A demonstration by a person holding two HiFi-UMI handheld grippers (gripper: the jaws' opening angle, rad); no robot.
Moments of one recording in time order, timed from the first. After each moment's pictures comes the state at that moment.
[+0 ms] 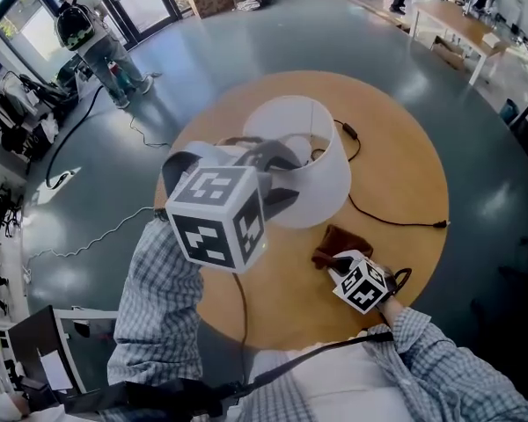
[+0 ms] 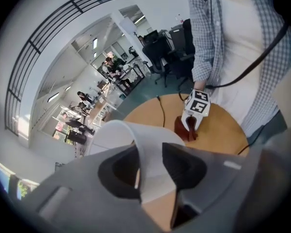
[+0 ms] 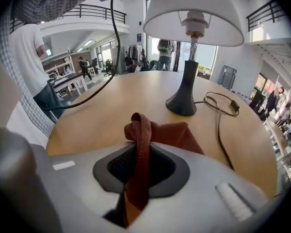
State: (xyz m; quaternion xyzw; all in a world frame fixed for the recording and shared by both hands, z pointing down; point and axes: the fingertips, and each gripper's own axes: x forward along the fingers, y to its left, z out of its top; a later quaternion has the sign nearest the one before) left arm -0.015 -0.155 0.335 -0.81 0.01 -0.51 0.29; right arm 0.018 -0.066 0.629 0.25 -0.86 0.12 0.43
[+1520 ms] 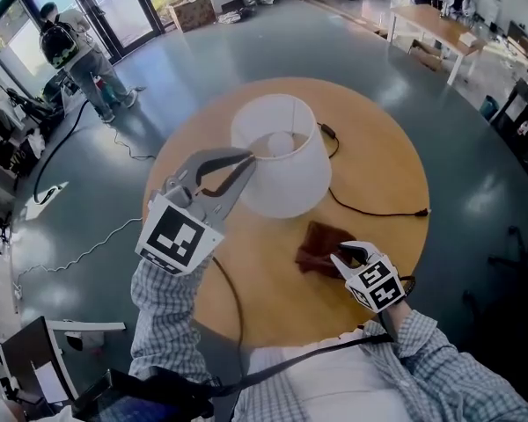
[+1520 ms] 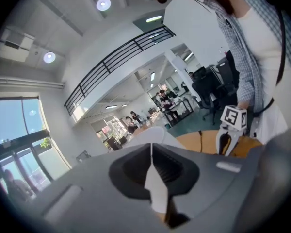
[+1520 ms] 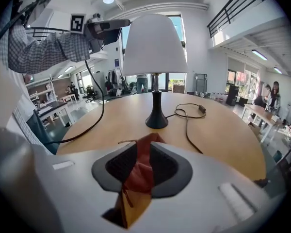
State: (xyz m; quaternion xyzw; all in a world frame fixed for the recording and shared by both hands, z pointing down) left arm -0.048 -0.165 0.282 -0.91 0.27 -0.21 0.25; right arm 0.070 -0.066 0.575 0.38 -0.87 0.16 0.28
